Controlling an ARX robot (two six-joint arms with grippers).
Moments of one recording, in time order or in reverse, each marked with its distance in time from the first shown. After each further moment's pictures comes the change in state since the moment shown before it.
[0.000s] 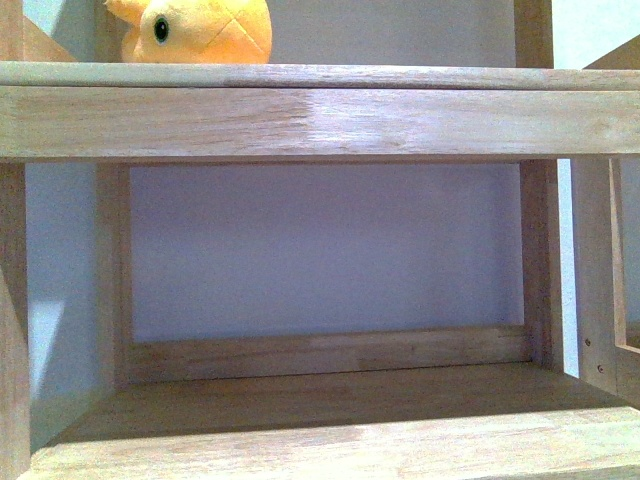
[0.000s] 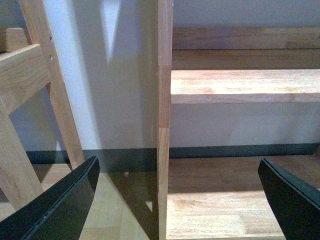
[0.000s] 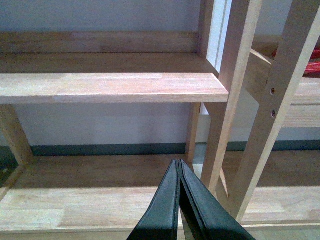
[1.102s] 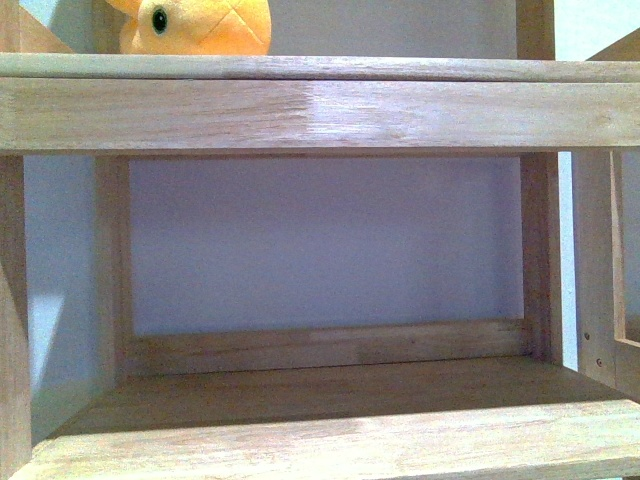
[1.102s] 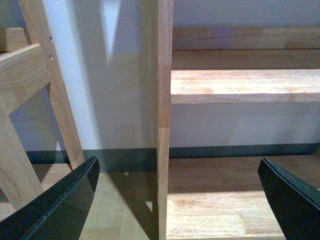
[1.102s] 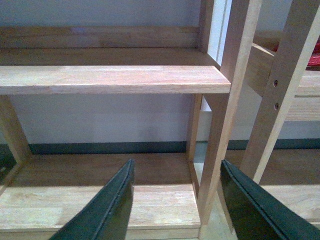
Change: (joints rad) left arm 0.000 0.000 0.000 0.000 0.000 0.000; right arm 0.000 -0.072 -0.072 0.013 -0.002 0.000
